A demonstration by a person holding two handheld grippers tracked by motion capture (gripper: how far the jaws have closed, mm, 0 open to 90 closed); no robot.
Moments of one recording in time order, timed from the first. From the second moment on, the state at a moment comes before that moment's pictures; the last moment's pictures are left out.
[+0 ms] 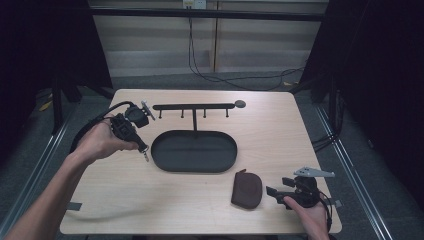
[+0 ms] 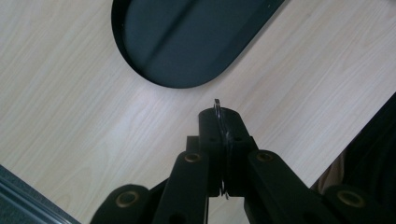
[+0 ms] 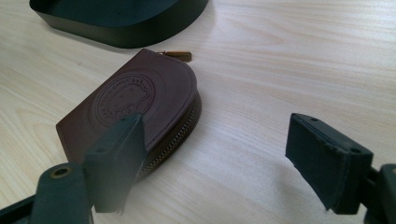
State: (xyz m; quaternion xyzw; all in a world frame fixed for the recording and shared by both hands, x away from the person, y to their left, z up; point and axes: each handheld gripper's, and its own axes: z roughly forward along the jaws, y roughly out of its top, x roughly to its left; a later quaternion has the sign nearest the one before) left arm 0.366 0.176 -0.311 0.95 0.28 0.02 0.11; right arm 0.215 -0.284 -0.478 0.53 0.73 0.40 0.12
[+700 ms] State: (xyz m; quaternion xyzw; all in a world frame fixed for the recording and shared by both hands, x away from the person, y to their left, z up) left arm 0.385 0.166 -0.291 0.95 0.28 0.02 0.10; right arm 0.215 -0.285 -0.478 0.53 0.73 0.40 0.12
